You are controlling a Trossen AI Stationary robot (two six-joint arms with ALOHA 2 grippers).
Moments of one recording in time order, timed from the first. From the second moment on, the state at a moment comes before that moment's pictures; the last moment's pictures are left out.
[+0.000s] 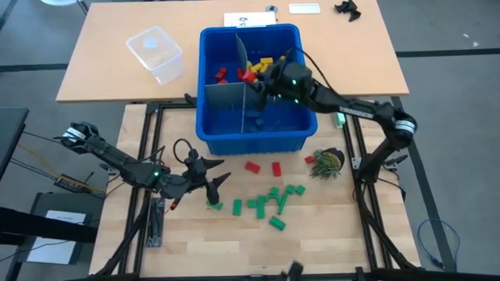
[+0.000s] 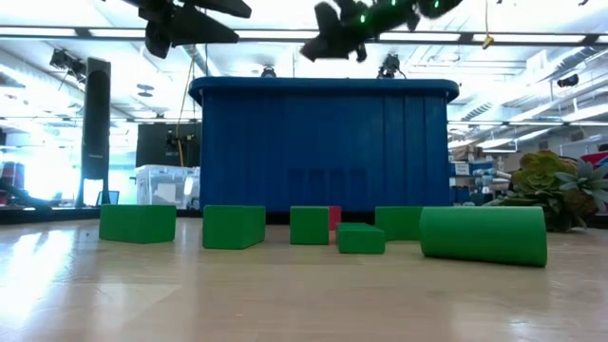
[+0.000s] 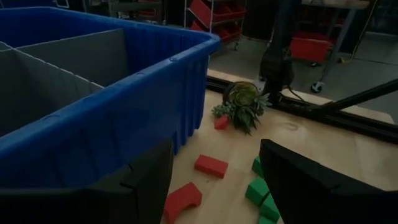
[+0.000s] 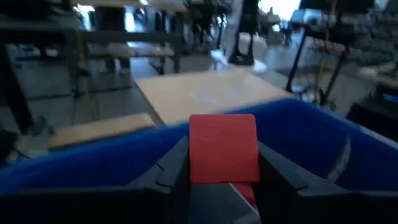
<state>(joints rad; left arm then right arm) -0.45 1.19 0.70 0.21 -0.90 -0.34 -0.47 1.61 1.42 0.07 0.08 -0.09</state>
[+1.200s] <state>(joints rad) -0.45 1.19 0.70 0.22 -0.90 -0.35 -0.67 2.26 2.35 -0.45 -0.01 -0.19</state>
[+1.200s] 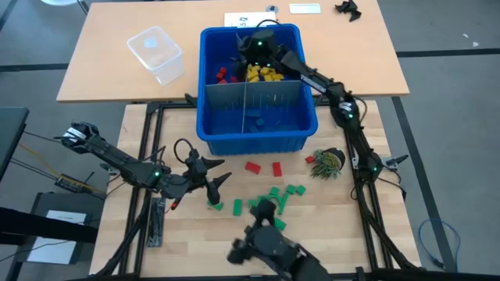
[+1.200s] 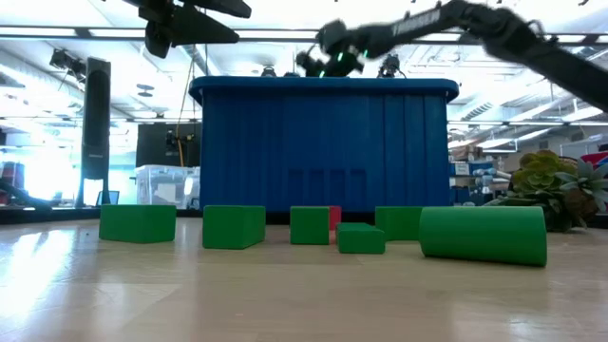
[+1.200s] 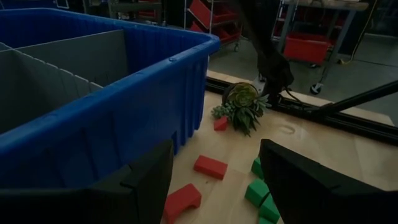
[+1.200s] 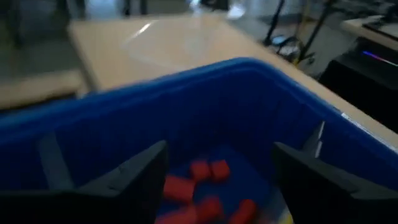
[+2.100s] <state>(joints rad) -0.45 1.19 0.70 0.22 -0.90 -0.35 -0.03 1.69 2.21 -1.36 0.13 -0.08</state>
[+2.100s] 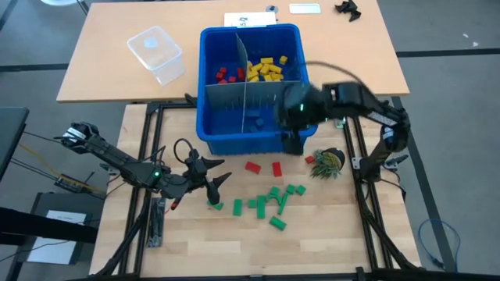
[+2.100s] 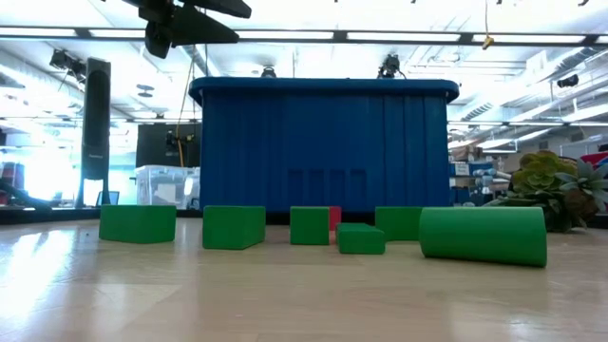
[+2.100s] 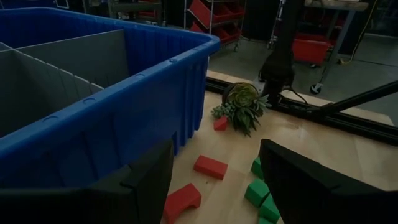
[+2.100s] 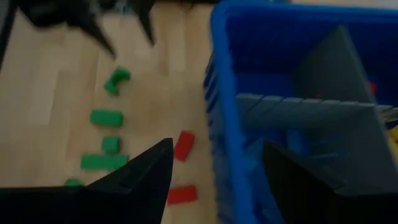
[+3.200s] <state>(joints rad) -0.45 1.19 0.70 0.22 -0.90 -0.35 0.23 1.61 0.98 -0.17 0.39 0.26</state>
